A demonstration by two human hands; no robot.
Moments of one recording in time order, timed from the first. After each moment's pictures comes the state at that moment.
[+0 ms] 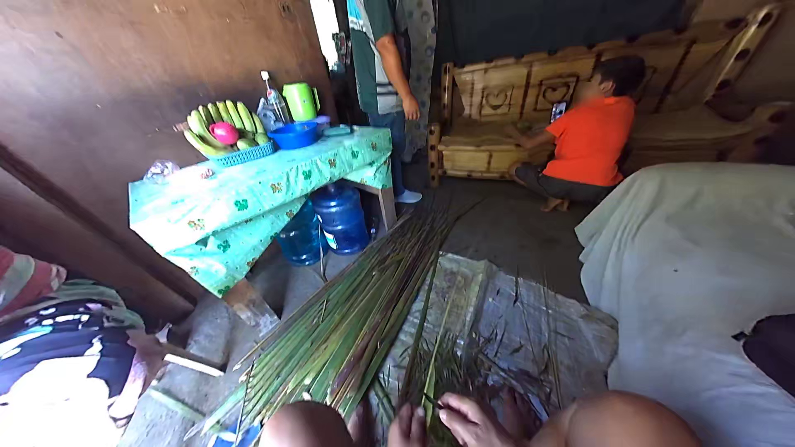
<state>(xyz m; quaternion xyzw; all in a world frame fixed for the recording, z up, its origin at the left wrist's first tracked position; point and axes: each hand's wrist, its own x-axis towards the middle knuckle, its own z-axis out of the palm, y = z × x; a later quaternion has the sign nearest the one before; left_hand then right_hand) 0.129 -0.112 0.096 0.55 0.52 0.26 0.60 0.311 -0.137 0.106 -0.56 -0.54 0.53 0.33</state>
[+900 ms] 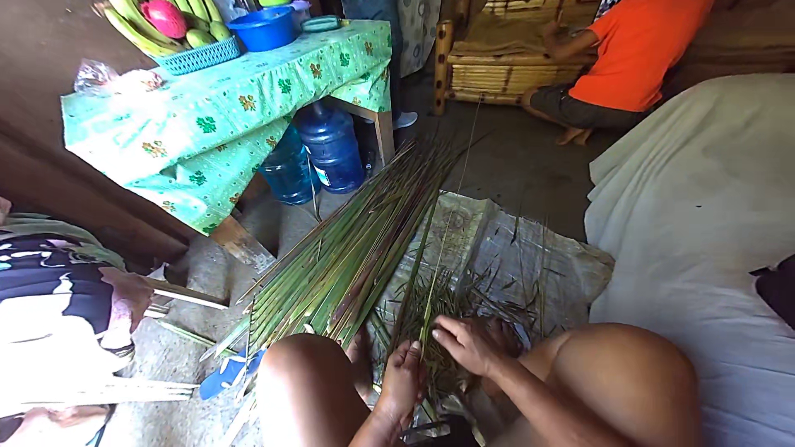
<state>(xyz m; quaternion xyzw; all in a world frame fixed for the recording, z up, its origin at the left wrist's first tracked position) 0.132 -0.116 0.120 0.33 0.48 0.26 0.77 0.322 -0.113 0.098 -0.61 -0.69 0.33 0.22</state>
